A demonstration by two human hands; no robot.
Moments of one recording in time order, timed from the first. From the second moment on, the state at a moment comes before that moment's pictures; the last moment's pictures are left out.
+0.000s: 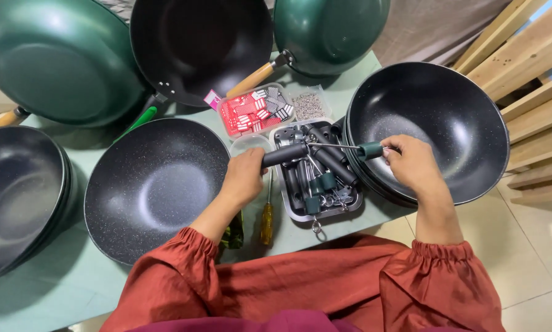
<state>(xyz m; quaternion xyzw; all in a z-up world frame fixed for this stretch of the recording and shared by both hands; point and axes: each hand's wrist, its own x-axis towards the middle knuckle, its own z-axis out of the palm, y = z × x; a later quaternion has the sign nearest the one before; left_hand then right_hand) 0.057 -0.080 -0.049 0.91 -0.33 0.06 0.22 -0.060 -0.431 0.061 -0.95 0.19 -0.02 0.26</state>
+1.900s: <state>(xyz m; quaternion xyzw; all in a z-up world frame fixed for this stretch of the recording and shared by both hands) 0.048 -0.063 -0.023 0.93 -0.34 0.03 0.09 -0.028 -0.323 0.007 -0.67 0.16 -0.06 0.72</state>
